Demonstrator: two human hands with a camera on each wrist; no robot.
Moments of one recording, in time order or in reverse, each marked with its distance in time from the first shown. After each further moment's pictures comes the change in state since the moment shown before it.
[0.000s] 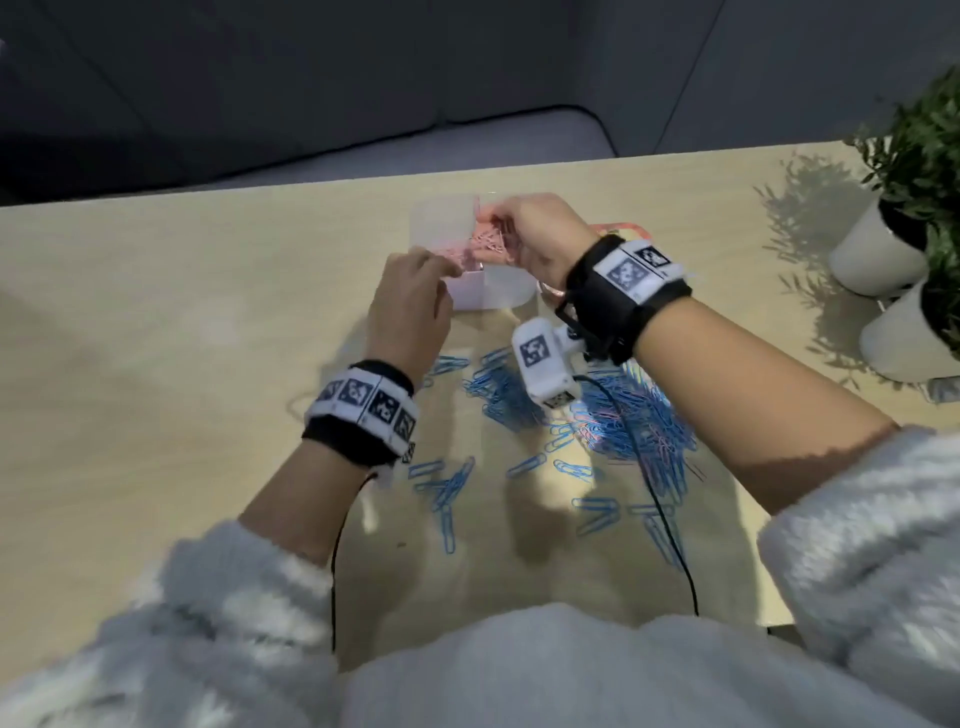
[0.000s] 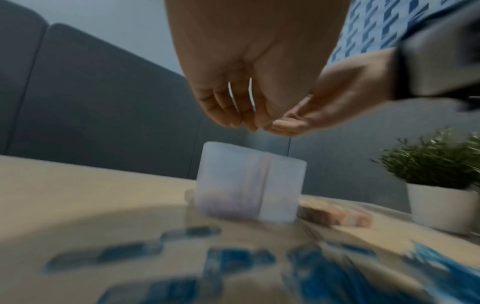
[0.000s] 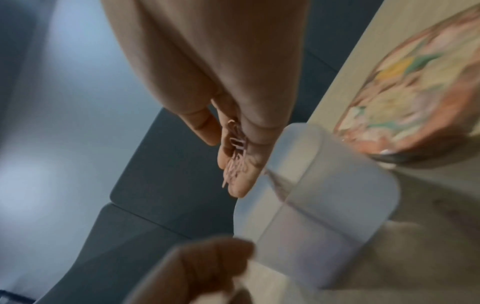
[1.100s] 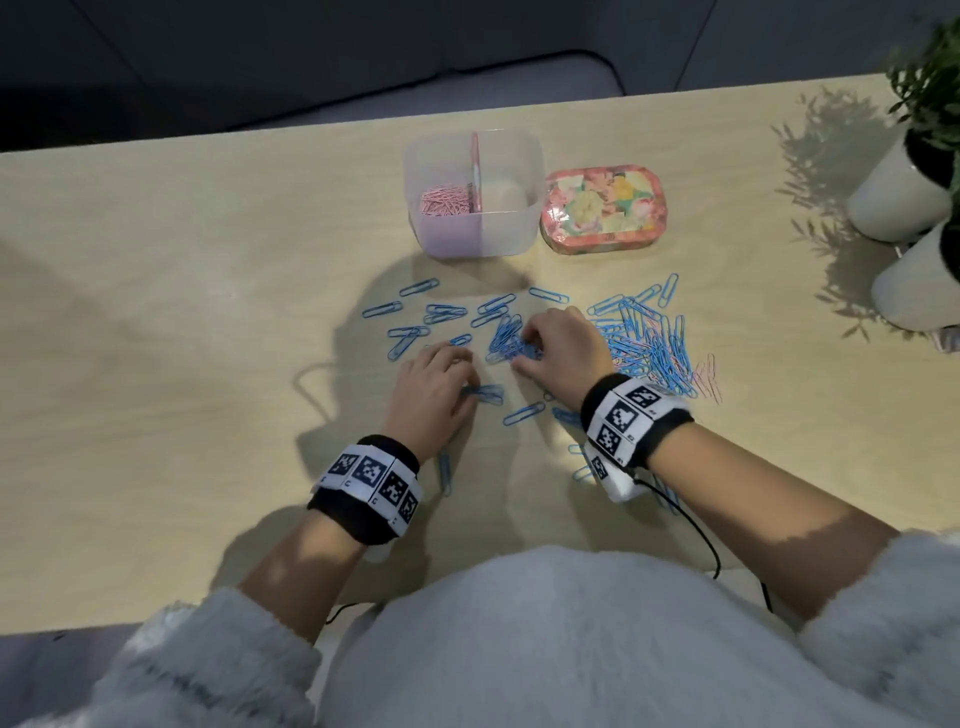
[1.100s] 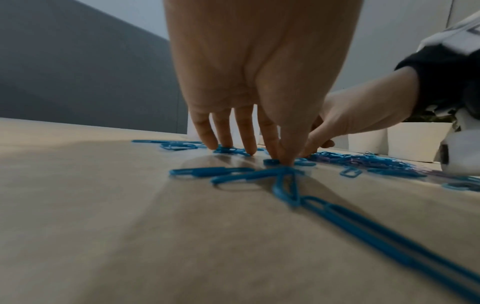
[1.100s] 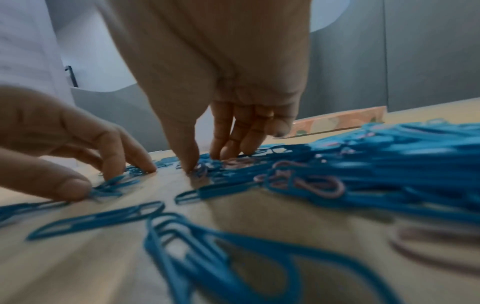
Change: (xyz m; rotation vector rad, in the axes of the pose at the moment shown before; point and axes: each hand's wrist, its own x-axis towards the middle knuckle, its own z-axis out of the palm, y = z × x) left_hand -0.120 0.001 0.035 0.117 -0.525 0.007; right_hand -0.066 0.151 -0.052 -1.318 0.089 -0.279
